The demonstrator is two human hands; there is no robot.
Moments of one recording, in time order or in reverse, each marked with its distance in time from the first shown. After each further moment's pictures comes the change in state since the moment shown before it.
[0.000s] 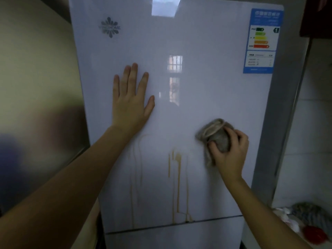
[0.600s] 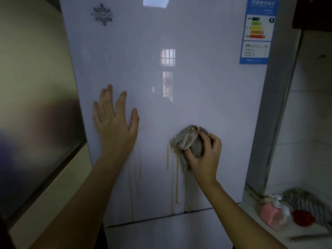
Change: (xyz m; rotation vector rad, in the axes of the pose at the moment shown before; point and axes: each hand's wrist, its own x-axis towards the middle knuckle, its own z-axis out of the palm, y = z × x) left_hand -0.076 0.005 -0.028 -0.231 0.057 -0.298; right_hand -0.055 -0.046 0.030 0.078 -0.066 0.025
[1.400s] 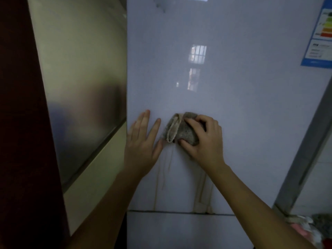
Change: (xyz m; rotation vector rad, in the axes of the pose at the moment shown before) left_hand -0.086 -0.071 0.000 0.102 -0.179 0.188; right_hand 0.022 -0.070 0.058 -0.138 -0.236 -0.490
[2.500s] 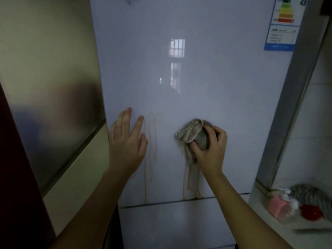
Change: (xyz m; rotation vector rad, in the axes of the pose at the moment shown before) left_hand 0.000 0.016 -0.014 -0.004 -0.025 -0.035; right_hand -0.079 0.036 -0.016 0.123 0.197 0.450
